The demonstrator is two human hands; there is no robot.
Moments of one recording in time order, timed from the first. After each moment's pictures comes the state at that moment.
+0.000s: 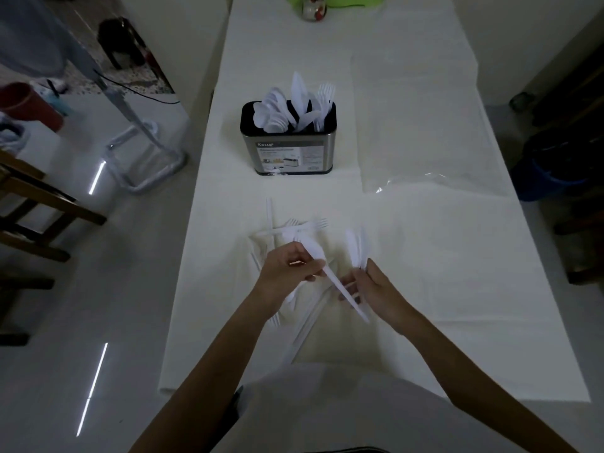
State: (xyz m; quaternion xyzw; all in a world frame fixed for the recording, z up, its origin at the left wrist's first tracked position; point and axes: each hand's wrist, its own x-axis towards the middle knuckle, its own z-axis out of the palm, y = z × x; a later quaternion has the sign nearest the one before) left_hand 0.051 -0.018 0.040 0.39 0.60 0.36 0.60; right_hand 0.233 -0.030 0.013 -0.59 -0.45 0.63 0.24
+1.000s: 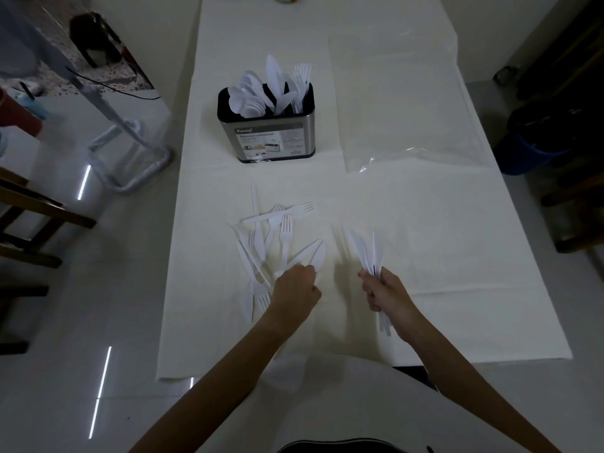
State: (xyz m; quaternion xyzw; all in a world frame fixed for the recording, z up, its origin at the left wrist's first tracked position) left_hand 0.086 -0.057 -0.010 0.72 0.64 0.03 0.25; right_hand 0.259 -0.072 0.001 -0.67 -0.29 0.62 0.29
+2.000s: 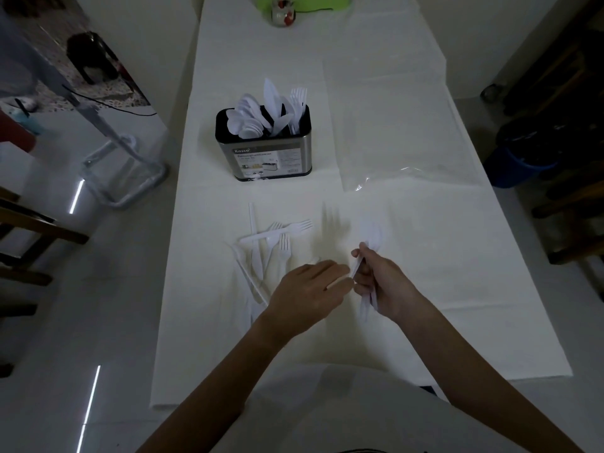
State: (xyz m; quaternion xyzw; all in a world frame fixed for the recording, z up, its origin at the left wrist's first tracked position) left_hand 0.085 -0.036 0.020 0.91 0.31 0.28 -0.05; right_hand 0.244 -0.018 0.032 -0.56 -0.10 0.72 0.40
